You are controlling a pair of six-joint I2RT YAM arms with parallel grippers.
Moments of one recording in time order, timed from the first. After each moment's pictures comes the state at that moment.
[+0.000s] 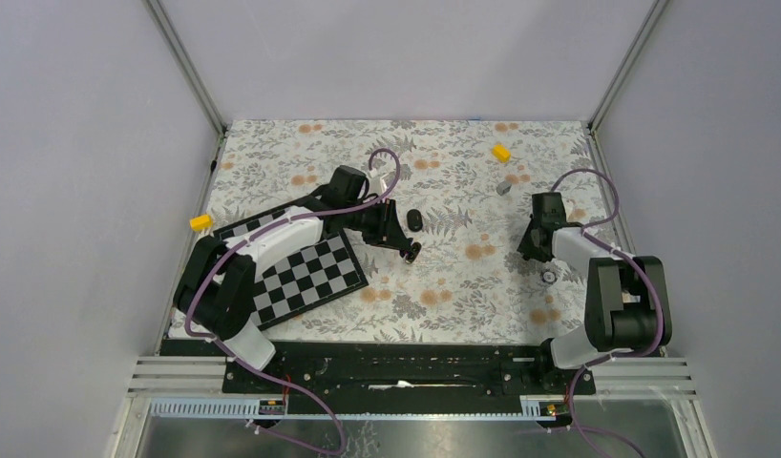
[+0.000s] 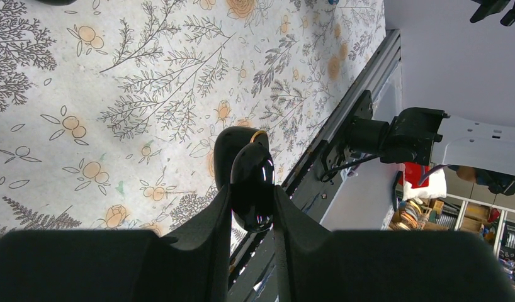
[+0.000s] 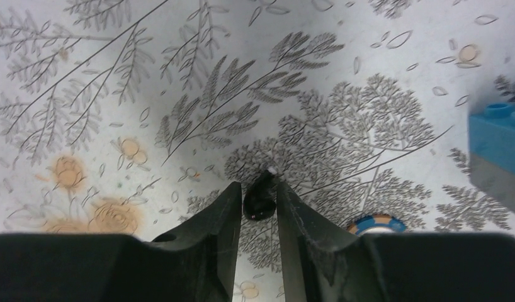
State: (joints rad) left arm -0.54 1.61 1.08 -0.26 0.72 -0.51; right arm 0.03 1.51 0.73 -0.28 0.20 0.45
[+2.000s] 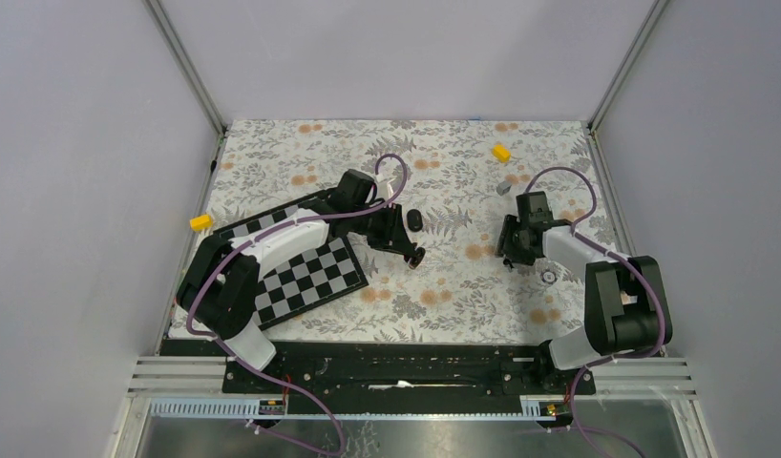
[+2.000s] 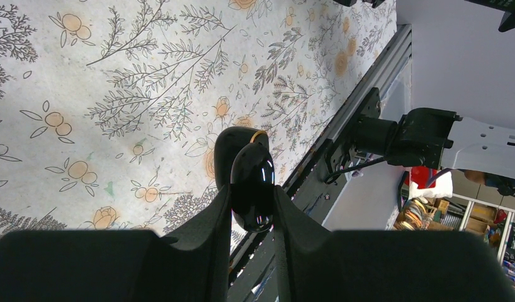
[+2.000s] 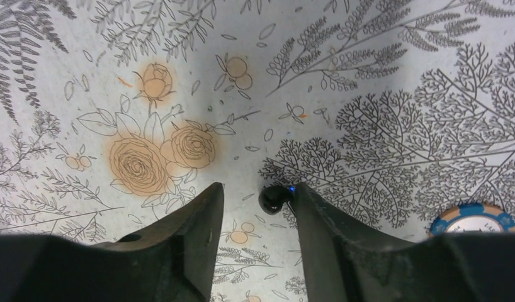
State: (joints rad) left arm -0.59 1.63 1.08 -0.26 0.68 -0.53; right arm 0.14 1.49 0.75 -0.35 0.01 0.43
